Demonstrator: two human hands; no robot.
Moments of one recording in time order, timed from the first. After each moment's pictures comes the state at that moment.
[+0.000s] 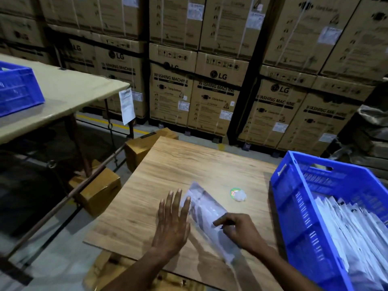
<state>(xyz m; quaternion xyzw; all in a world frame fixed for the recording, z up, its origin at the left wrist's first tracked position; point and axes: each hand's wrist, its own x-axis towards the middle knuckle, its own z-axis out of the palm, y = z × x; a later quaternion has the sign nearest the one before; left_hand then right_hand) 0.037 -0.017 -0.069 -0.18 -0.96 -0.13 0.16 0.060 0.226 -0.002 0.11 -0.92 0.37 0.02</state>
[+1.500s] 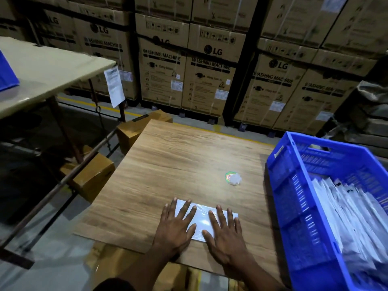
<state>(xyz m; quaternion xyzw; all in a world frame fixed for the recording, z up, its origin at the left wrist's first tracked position) 0.035 0.008 -0.140 -0.25 -0.96 -0.10 0.01 0.094 0.219 -0.126 0.01 -1.00 0.03 -0.03</state>
